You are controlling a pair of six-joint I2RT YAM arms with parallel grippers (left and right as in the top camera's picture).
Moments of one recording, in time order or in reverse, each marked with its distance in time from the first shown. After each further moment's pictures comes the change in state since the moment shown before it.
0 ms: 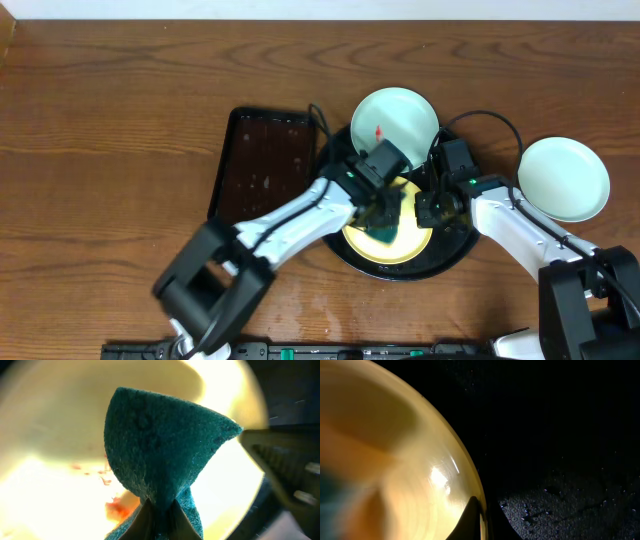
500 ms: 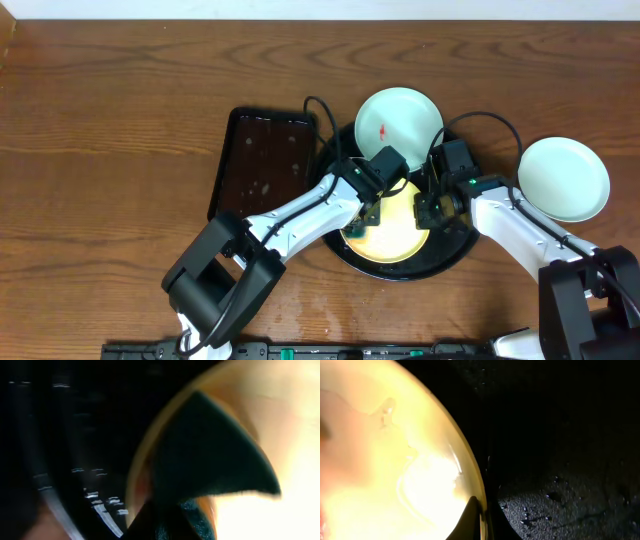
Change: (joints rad) left arm 0.003 0.035 0.049 -0.249 -0.357 -0.047; right arm 0.000 0.000 0.000 -0.014 -0.025 0.003
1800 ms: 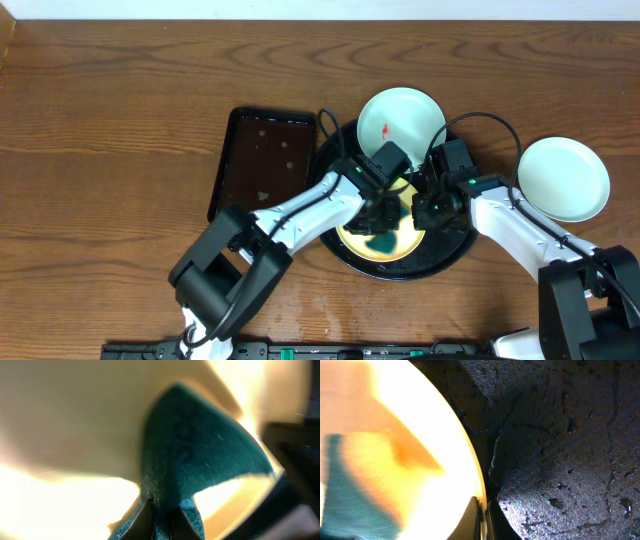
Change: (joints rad) left arm 0.021 0.033 0.004 0.113 0.407 0.045; right arm 0.000 0.000 0.000 0.000 -0.033 0.000
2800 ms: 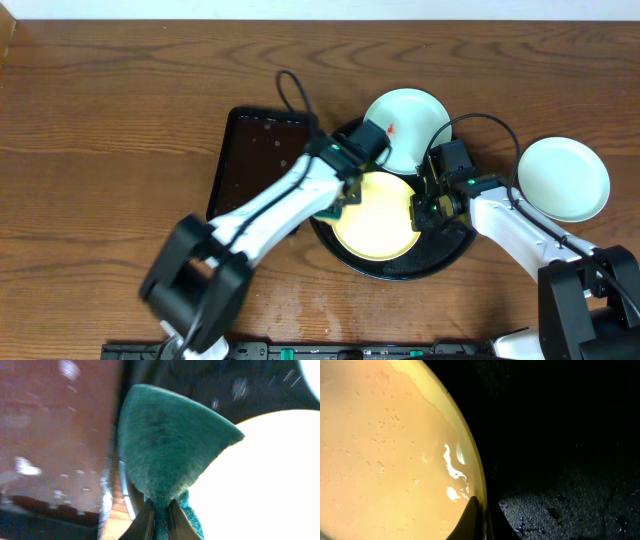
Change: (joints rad) left arm 0.090 -0.150 0.075 -0.240 -0.457 0.002; right arm 0.004 0.000 0.000 -0.007 -0.033 0.005
